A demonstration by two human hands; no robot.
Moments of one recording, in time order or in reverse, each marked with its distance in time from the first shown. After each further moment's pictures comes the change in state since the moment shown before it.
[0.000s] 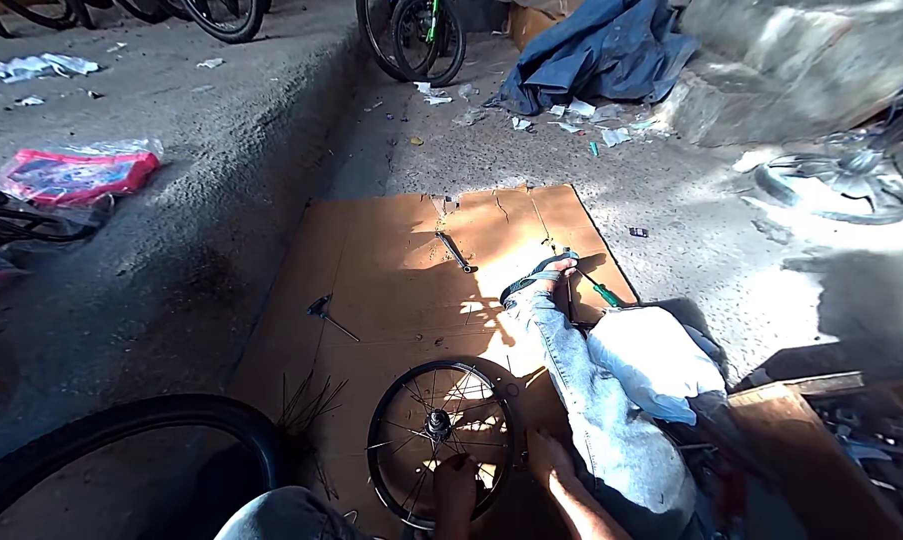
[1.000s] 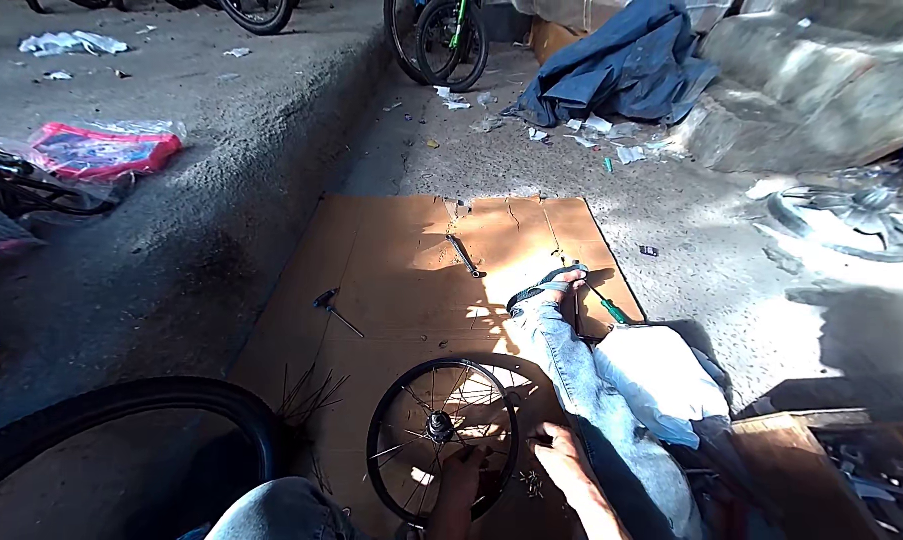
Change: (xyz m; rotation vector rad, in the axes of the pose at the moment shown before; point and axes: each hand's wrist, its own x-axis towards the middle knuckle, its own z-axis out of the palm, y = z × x) left_hand 0.004 0.014 0.005 -0.273 -0.191 0.001; right_hand -0.017 0.019 -0.029 0.704 0.292 -0.196
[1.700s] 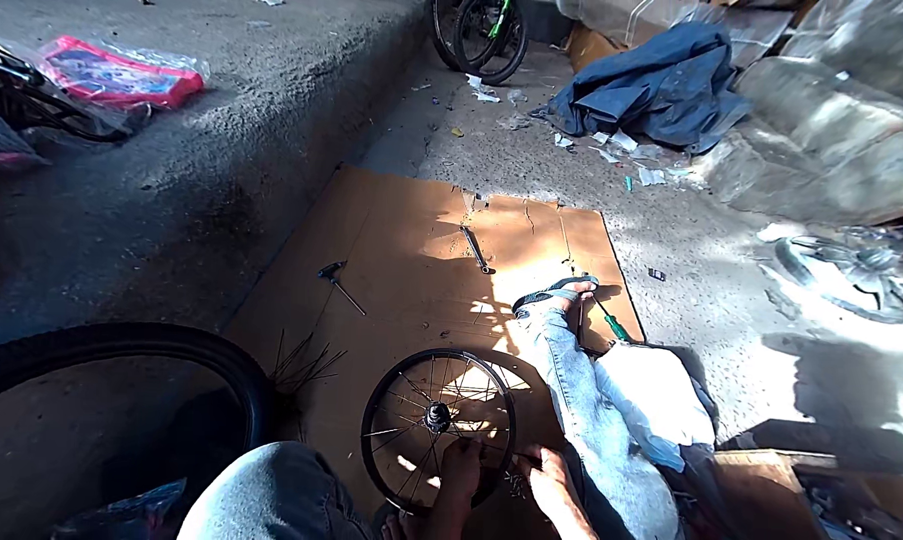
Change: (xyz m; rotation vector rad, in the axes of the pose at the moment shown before) left_hand 0.013 -0.007 0.016 0.061 0.049 0.034; right_hand -0.022 0.009 0.010 -0.053 -0.046 -0.006
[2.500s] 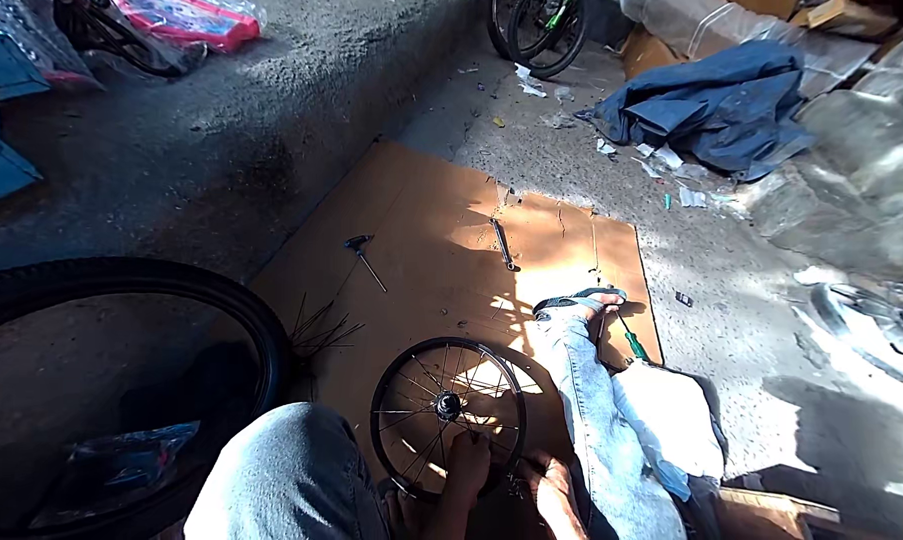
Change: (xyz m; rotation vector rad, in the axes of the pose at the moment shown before) left_hand 0.005 -0.005 0.000 0.073 0.006 -0.003; right_hand -0.004 0.005 0.014 0.081 0.045 0.030
